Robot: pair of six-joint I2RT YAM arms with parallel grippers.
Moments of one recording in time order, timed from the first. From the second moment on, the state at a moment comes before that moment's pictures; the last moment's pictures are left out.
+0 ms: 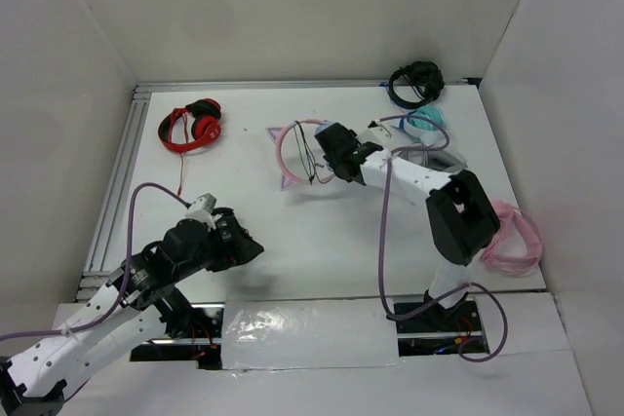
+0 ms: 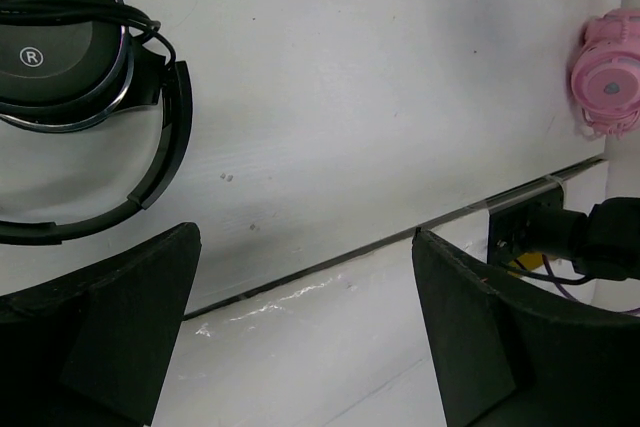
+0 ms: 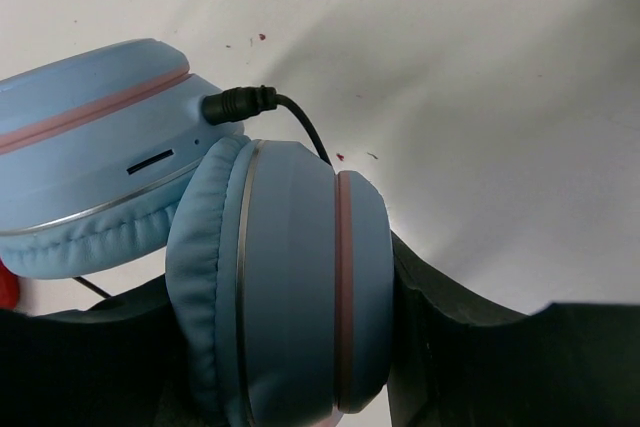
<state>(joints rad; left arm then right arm) -0.74 0.46 0.50 -0.67 -0.07 -0.95 0.65 1.72 1.22 -0.44 0.63 1.31</state>
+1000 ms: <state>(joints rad) -0.74 0.38 0.48 -0.63 -0.09 -0.89 0.48 2.37 2.00 -0.73 0.57 1.52</state>
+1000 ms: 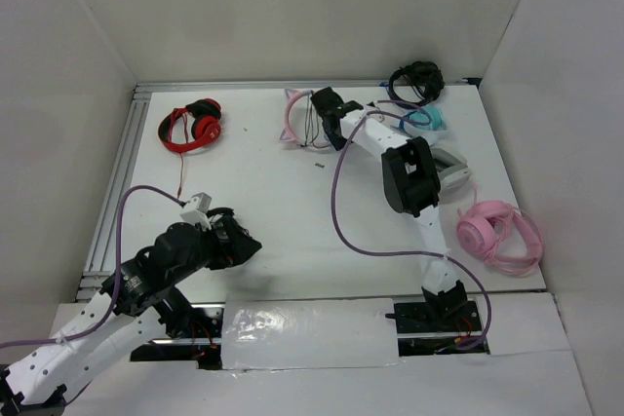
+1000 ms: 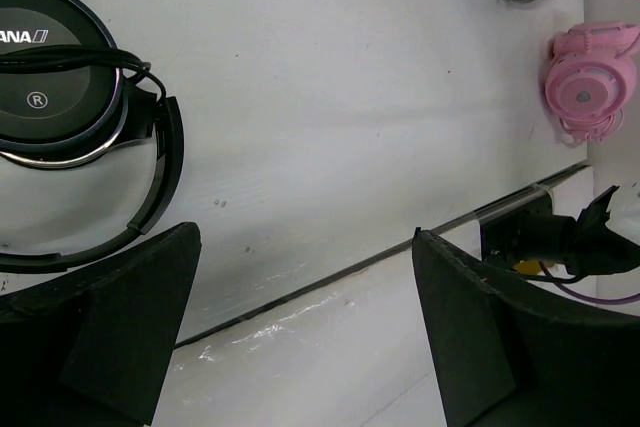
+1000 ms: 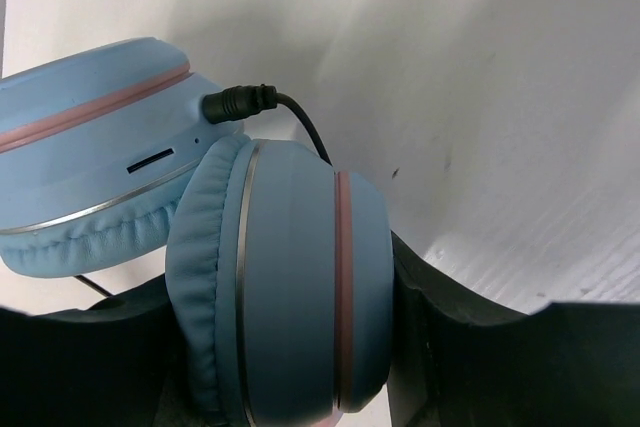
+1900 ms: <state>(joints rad) -0.74 0.36 0.44 -0.62 -0.10 -0.89 0.26 2.43 2.09 -0.92 0.52 1.96</state>
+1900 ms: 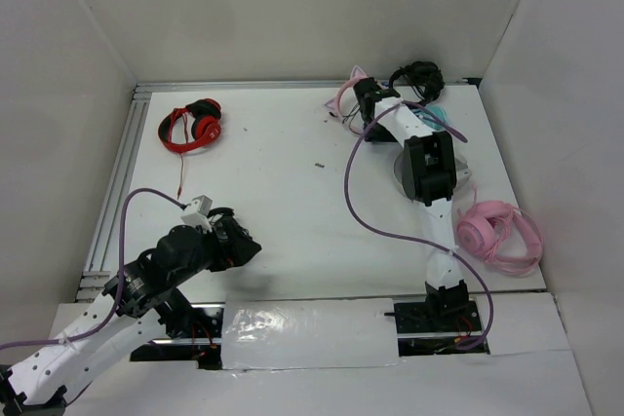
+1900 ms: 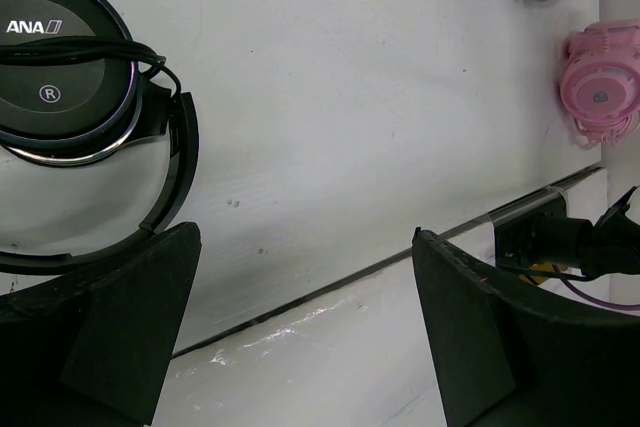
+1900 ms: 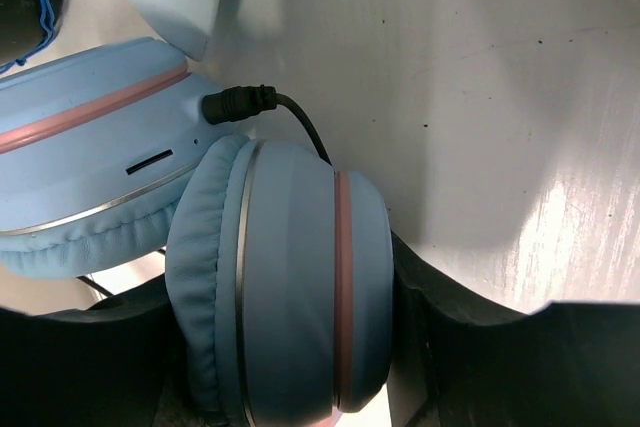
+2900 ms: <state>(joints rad) -0.74 0.33 0.44 -0.63 -0.02 -0.86 0.32 2.07 1.85 -0.71 0.64 1.63</state>
